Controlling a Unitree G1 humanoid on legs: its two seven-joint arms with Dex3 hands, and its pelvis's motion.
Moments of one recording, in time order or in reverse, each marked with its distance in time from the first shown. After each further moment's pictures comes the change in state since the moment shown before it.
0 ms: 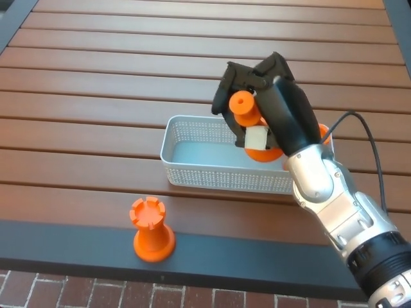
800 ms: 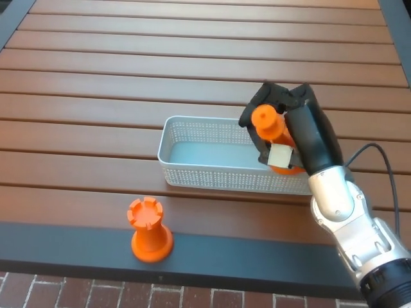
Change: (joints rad) left_arm -0.034 -0.004 0.021 0.013 -0.019 -0.002 -0.018; right_arm 0.109 -0.018 -0.067 -0.120 0.058 0.050 0.038
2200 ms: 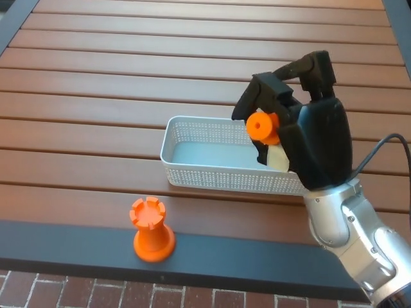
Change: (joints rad) left_arm -0.009 -0.012 -0.009 -0.055 -0.010 0.045 0.009; right_arm 0.108 -0.110 0.172 -0.307 -0.337 0.023 -0.372
